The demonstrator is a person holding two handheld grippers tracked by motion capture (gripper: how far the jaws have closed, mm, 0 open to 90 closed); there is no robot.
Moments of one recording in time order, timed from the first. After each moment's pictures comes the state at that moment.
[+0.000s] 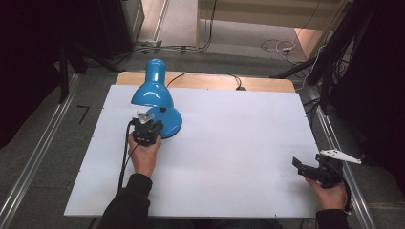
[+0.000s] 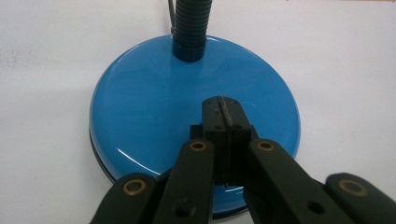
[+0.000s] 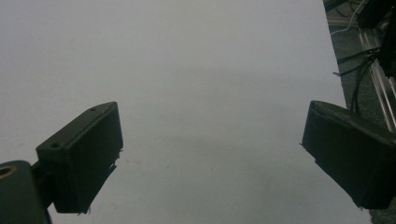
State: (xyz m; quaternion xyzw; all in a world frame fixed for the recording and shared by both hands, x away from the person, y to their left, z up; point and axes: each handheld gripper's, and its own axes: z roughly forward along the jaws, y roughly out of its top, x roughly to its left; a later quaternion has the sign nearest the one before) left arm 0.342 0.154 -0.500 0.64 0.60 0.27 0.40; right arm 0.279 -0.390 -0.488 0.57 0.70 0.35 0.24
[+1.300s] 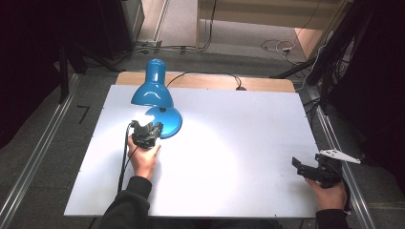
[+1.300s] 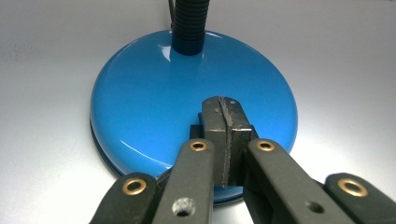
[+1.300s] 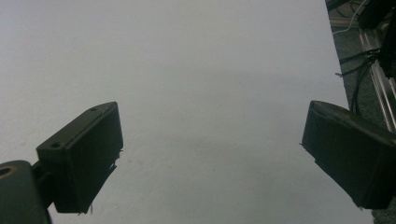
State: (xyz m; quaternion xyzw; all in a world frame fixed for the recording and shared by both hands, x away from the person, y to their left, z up) left arm 0.336 0.155 -0.503 0.64 0.60 0.27 0.40; right arm 0.279 -0.389 -0.488 0.57 0.70 0.35 0.24
